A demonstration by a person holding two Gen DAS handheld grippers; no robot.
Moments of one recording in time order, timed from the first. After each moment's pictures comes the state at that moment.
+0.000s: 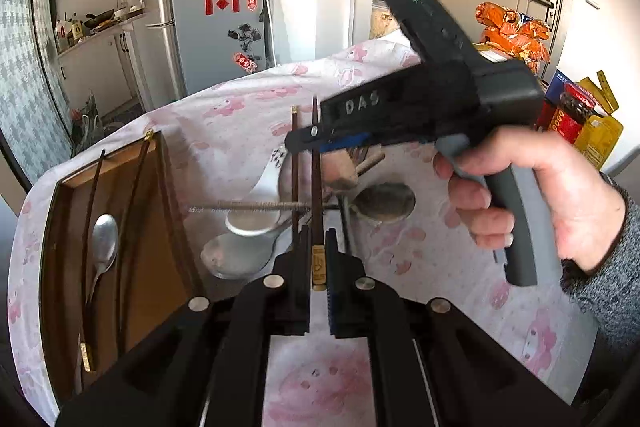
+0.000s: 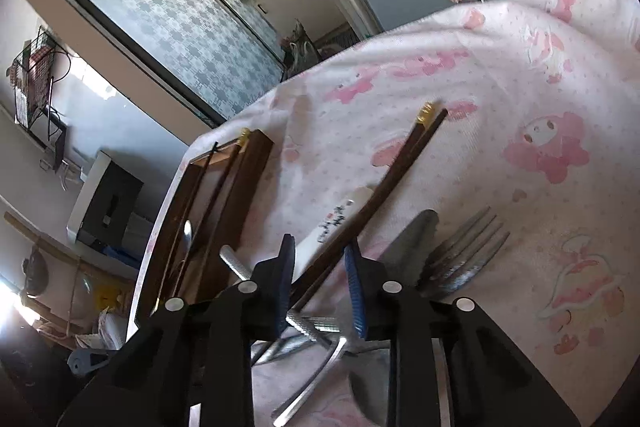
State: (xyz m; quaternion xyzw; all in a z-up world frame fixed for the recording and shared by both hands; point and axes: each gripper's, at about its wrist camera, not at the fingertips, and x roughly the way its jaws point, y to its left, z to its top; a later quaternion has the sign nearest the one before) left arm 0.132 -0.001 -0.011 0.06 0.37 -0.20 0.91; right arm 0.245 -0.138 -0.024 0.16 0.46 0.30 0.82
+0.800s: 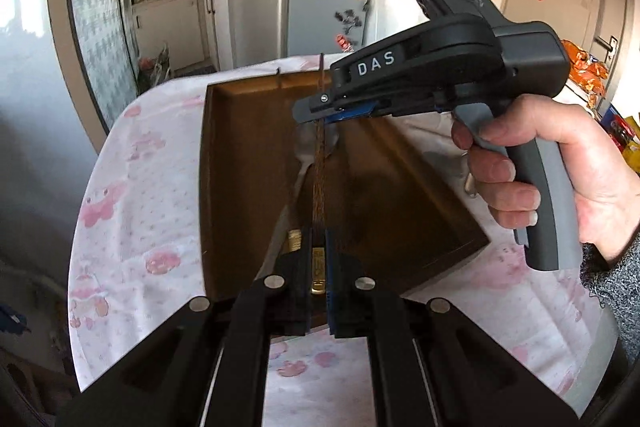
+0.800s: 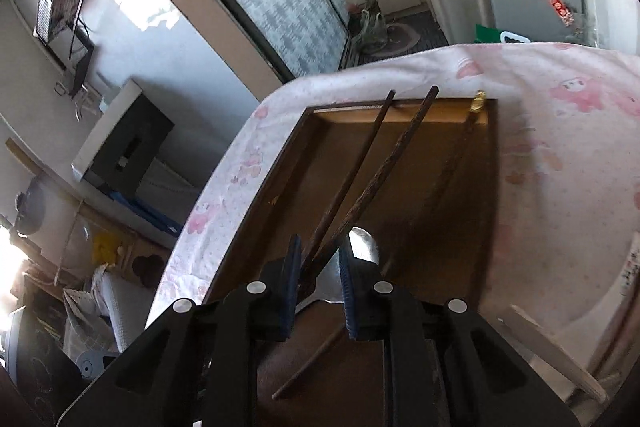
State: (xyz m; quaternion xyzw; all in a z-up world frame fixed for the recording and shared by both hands) left arm 0.093 0.166 -0.028 0.00 0.39 -0.08 0.92; right arm 0.228 0.070 -0.022 0.06 0.48 0.37 0.79
